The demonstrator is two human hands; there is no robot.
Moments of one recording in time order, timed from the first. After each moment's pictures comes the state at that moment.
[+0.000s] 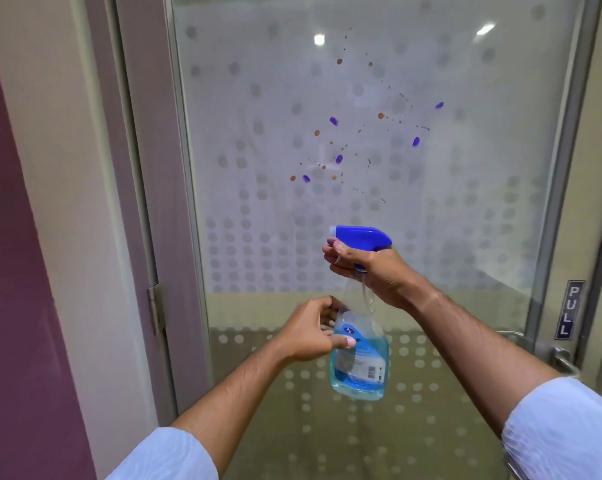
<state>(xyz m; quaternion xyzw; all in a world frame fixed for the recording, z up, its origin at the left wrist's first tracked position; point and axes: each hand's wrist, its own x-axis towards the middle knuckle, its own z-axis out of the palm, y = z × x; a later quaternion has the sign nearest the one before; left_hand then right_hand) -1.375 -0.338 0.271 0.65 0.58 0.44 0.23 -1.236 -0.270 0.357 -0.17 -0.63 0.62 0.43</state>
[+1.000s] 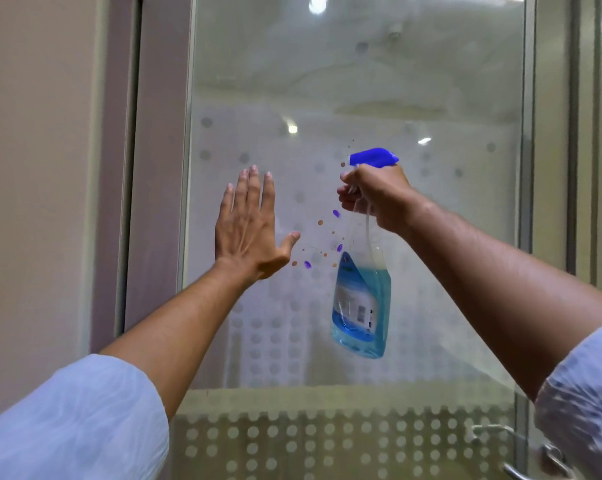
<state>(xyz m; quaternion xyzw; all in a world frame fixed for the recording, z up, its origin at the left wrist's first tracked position) -1.478 -0.324 0.511 0.51 0.63 0.33 -0.48 -1.281 -0.296 0.591 -0.27 -0.63 0.39 0.61</state>
